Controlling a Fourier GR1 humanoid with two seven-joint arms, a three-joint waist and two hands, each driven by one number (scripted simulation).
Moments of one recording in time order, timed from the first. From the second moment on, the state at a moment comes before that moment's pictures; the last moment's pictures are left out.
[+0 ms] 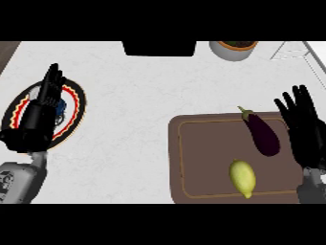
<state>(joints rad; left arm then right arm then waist) -0.23 0.38 -0.16 -1.48 0.14 0.29 -0.12 -0.08 -0.26 -0.01 -1.55 -0.44 -0.20 0.02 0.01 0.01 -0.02</state>
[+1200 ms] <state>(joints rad) -0.21 0.40 -0.08 -1.49 0.31 0.17 0.14 0.37 -0.57 -0.15 -1.94 -0.16 0.34 -0.72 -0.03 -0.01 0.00</state>
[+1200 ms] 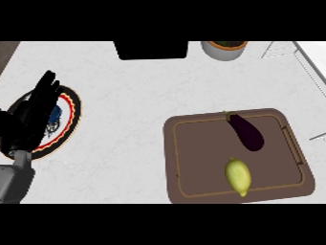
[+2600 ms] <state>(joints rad) -0.25 0.38 -0.06 -1.49 0.29 0.15 0.18 0.62 -0.30 0.33 -2.24 1.35 -0.11 -0.03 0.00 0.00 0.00</state>
